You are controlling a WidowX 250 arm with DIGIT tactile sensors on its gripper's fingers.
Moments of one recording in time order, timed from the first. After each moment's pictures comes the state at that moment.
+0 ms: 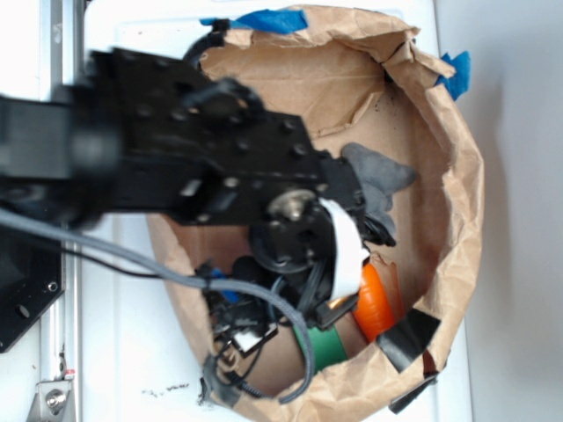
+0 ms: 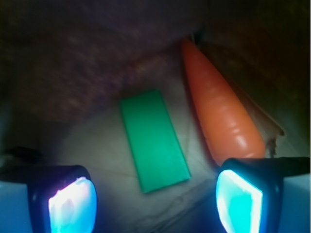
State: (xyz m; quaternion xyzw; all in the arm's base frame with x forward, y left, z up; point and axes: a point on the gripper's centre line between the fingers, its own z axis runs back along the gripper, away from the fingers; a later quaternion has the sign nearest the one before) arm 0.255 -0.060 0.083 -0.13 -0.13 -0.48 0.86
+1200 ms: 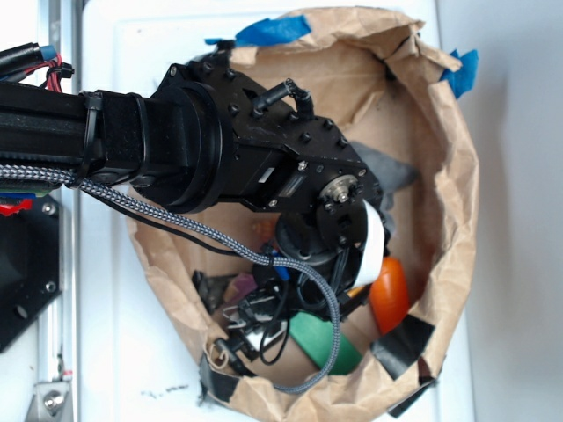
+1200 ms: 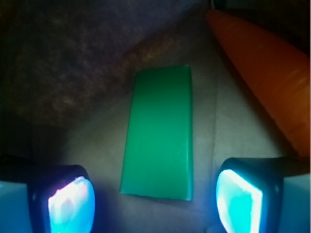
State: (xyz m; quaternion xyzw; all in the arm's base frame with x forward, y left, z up) arm 0.261 -0.063 0.040 -0.19 -0.09 -0.46 0.86
